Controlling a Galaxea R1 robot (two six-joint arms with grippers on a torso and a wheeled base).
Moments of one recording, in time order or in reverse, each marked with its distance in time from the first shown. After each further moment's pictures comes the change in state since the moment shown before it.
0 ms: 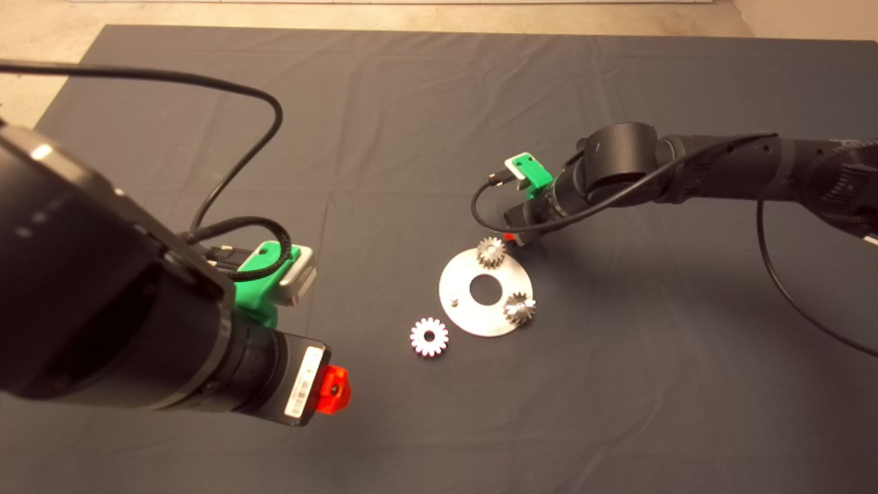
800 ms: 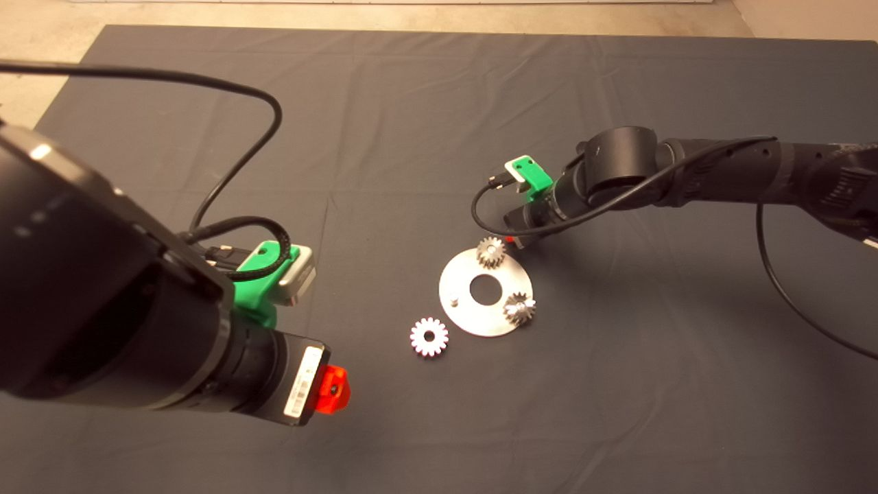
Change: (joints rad) left arm 0.000 0.000 0.000 0.000 0.000 0.000; right arm -0.008 -0.003 0.005 -0.002 0.003 0.000
